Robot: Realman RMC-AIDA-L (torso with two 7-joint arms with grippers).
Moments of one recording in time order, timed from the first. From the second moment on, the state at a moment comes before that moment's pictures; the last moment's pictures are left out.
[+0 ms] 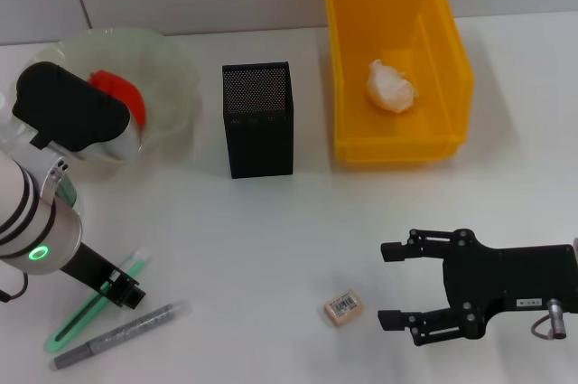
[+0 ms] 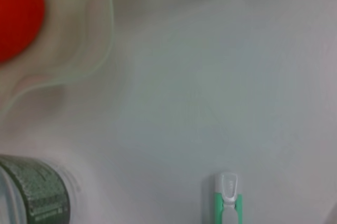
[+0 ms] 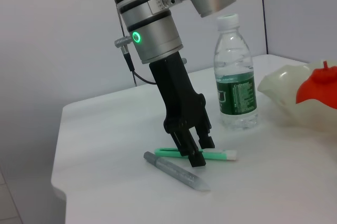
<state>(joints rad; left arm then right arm) -0.48 -2.08 1.68 1.42 2.75 1.52 -2.84 0.31 2.07 -0.94 -0.71 -1.88 -1.66 1.16</state>
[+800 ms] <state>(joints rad) -0.49 -2.08 1.68 1.40 2.75 1.50 -2.81 0.31 2.07 -0.94 -0.71 -1.88 -1.68 1.16</state>
